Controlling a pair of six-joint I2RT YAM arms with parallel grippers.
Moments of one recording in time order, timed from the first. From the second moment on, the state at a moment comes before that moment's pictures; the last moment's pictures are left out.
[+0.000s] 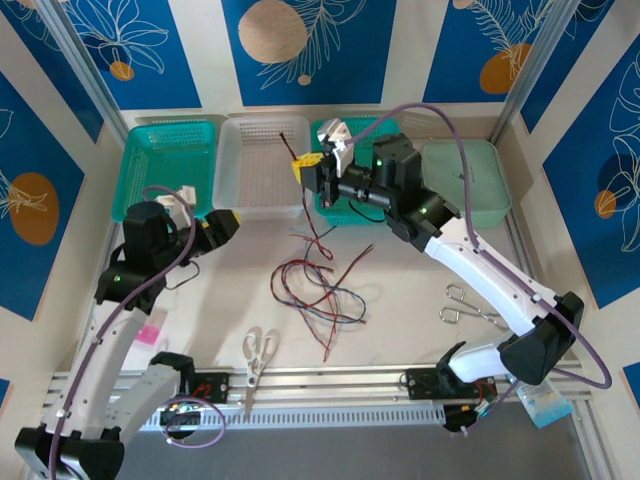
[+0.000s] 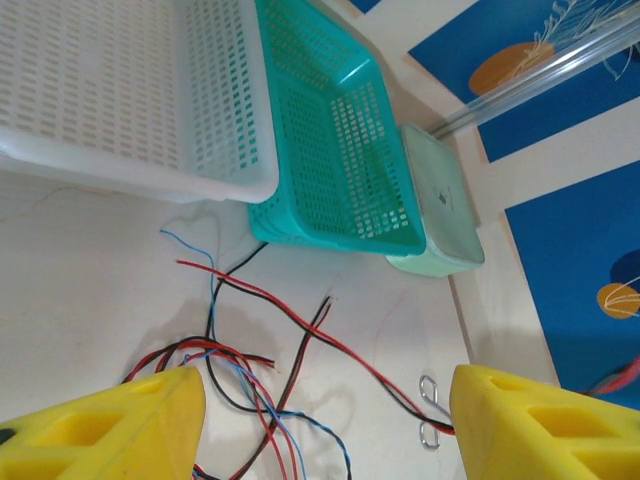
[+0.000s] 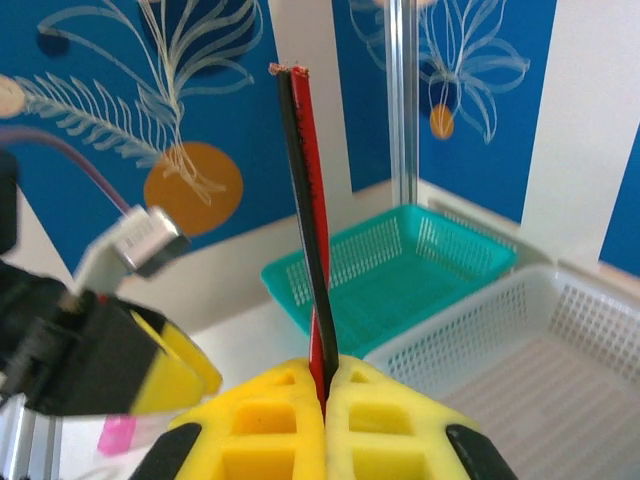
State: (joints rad) left arm -0.21 0.85 0.93 -0.52 0.46 -0.69; right arm 0.69 1.37 1.45 -0.14 -0.40 0.08
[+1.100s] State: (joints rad) left arm -0.46 1.13 1.16 -0.23 0.51 -0.74; right arm 0.63 1.37 1.06 0.08 -0.61 0.15
